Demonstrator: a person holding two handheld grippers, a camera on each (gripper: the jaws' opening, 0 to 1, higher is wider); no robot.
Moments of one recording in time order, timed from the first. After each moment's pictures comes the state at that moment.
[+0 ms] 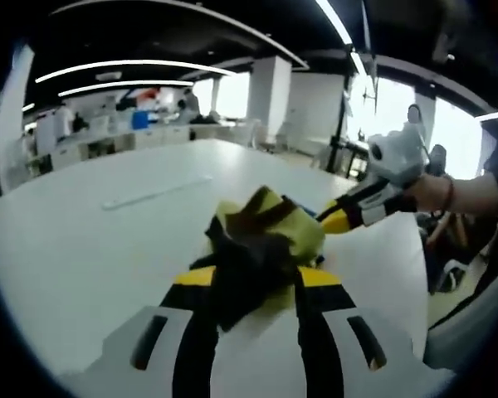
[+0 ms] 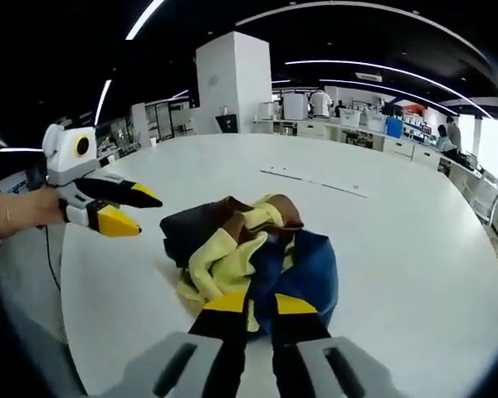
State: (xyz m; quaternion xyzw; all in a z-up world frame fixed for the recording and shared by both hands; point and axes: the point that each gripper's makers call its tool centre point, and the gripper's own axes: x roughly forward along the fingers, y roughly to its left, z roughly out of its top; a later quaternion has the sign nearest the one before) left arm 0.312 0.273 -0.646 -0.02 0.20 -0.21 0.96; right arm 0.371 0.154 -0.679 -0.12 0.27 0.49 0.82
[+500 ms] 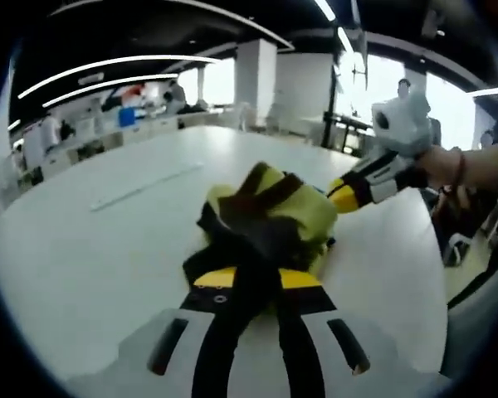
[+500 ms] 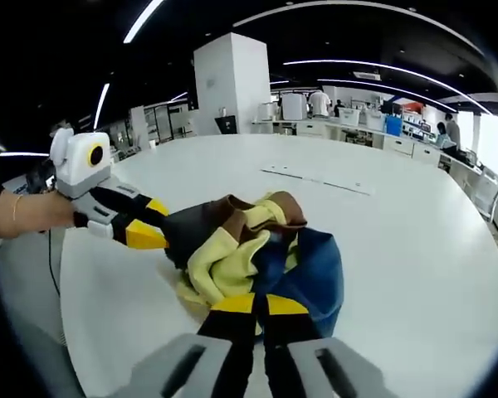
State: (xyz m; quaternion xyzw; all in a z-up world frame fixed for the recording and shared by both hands) left arm 0.328 0.264 -0.674 0.03 0.23 -0.24 0.94; right arm 0.370 0.157 -0.684 -0.12 0.27 0.49 0.82
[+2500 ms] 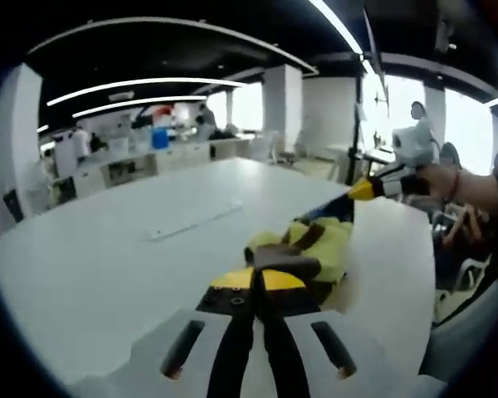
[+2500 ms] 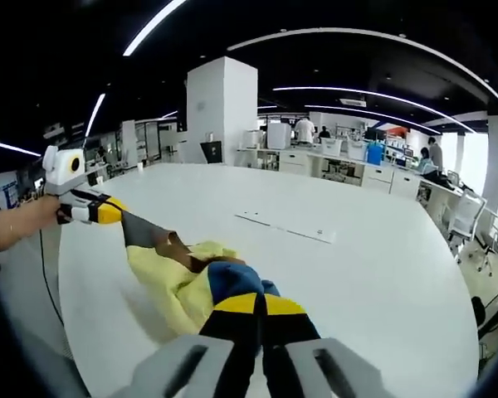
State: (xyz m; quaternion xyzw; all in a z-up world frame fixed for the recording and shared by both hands) left arm 0.299 0.332 -0.577 0.03 0.18 -0.15 0.97; right arm 0.405 0.122 -0.592 -0.11 0.20 0.46 0.86
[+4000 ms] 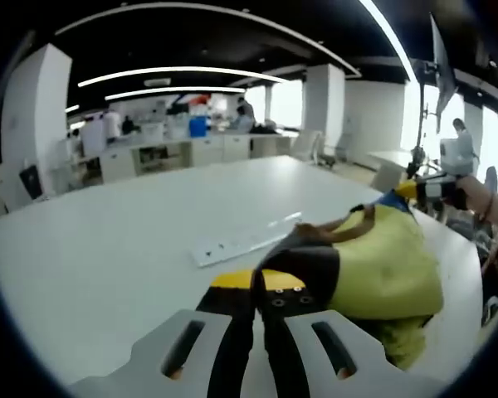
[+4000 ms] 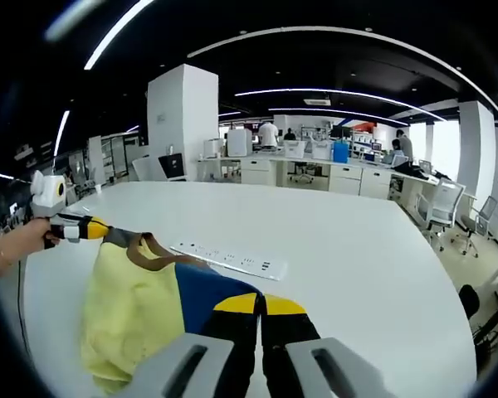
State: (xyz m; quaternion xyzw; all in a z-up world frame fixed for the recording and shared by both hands) left arm 0.455 0.425 -0.604 -0.01 0.20 -0.06 0.98; right arm 0.563 0.153 -0.593 -0.06 0.21 0.39 0.90
